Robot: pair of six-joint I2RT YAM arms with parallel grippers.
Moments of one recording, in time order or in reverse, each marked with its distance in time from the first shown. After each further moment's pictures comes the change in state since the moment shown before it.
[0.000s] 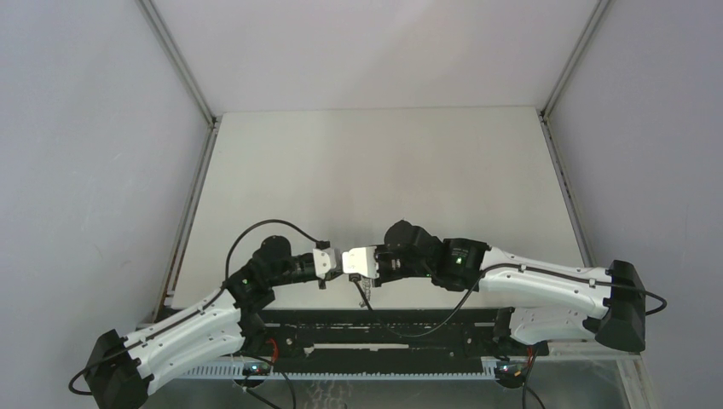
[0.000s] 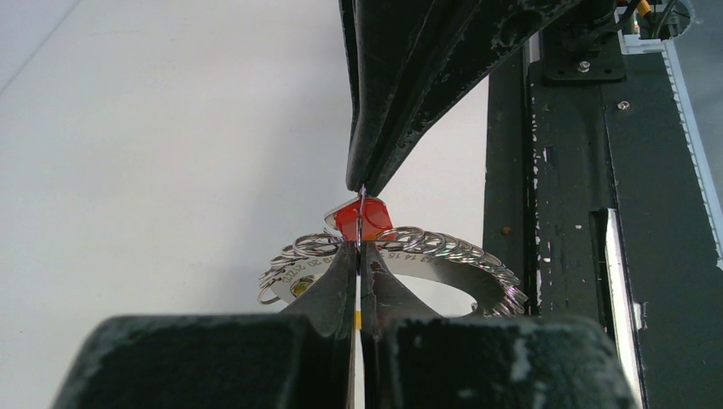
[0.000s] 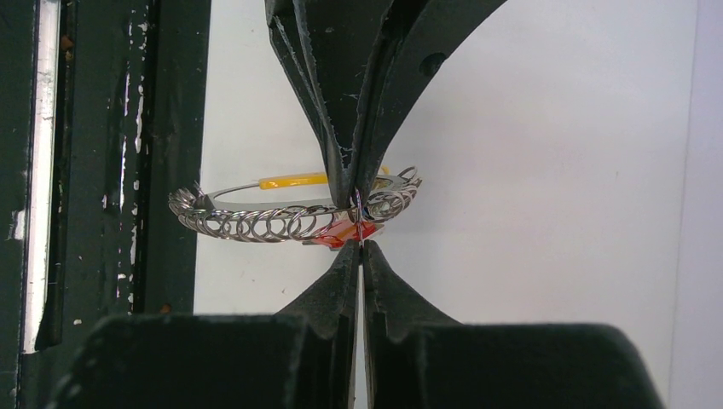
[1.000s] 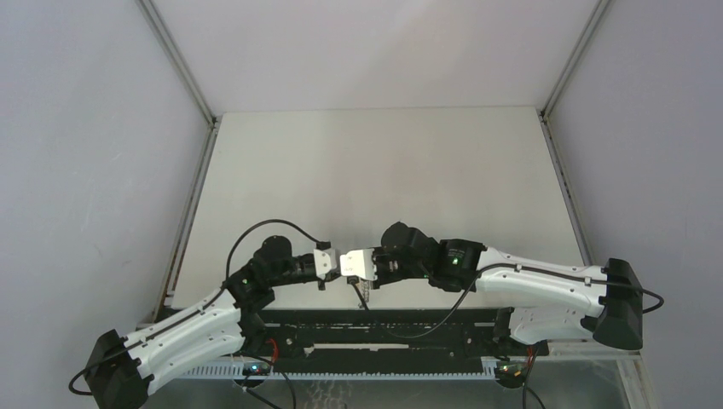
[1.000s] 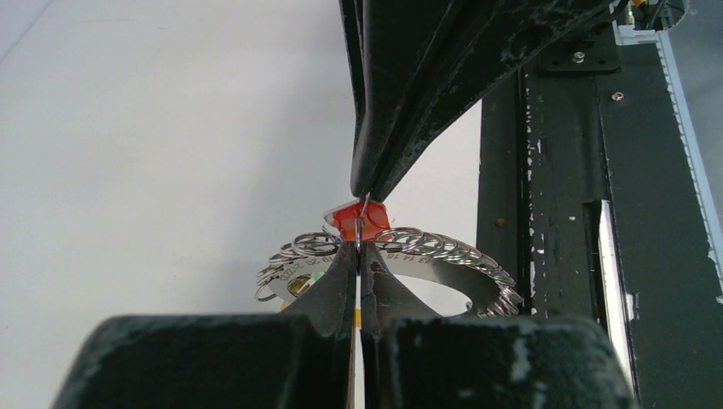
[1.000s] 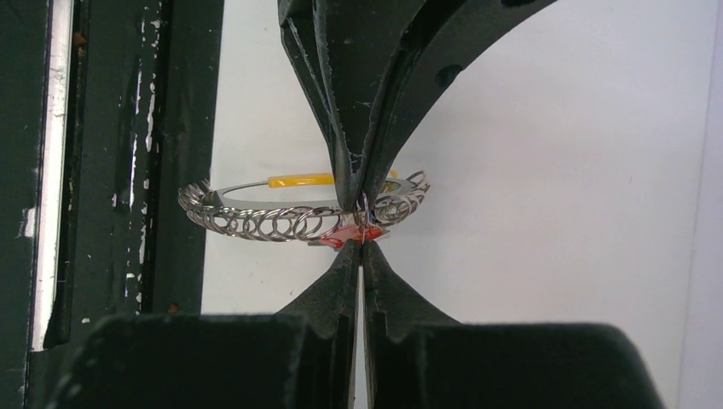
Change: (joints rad) left arm 0.000 0.000 0.000 -0.021 0.006 0.000; right arm 0.010 0.018 0.000 0.000 -0.007 0.002
